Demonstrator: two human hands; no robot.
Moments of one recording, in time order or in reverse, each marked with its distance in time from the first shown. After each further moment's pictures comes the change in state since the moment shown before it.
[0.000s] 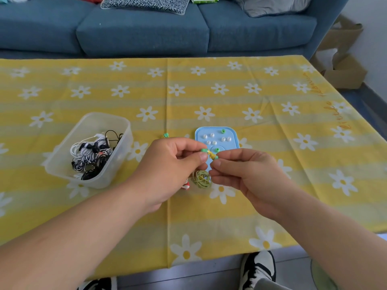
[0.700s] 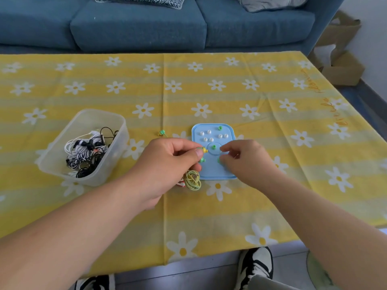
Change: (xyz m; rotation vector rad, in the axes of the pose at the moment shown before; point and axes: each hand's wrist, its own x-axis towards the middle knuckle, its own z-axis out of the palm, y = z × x) left_hand 0.007 -0.005 0.003 -0.031 -0.012 -0.097; right_hand 0.049 0.007 -0.022 -1.023 0.188 -0.256
